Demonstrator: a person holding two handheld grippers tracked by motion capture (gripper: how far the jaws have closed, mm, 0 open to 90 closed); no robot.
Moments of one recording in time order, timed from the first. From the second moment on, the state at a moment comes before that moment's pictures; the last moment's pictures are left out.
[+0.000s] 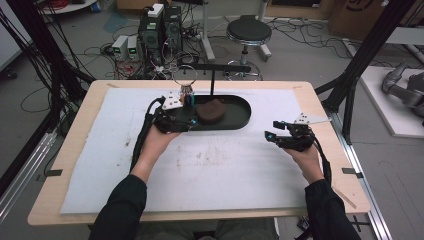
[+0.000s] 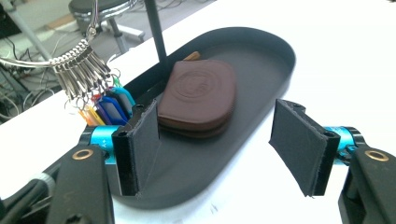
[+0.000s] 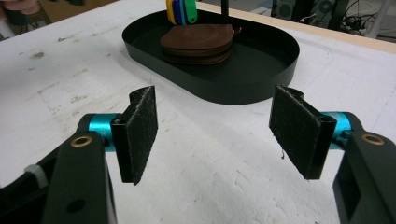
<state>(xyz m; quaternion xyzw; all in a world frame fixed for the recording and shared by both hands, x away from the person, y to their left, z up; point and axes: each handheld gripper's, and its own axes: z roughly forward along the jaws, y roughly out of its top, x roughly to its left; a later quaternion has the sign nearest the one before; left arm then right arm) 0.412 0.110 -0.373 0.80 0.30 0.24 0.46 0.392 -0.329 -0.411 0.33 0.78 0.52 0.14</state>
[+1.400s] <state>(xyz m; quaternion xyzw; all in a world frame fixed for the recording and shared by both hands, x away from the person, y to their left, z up) 0.349 0.214 -0.390 0.74 0.35 0.27 0.51 0.393 -0.330 -0.412 0.35 0.77 0.51 0.17</state>
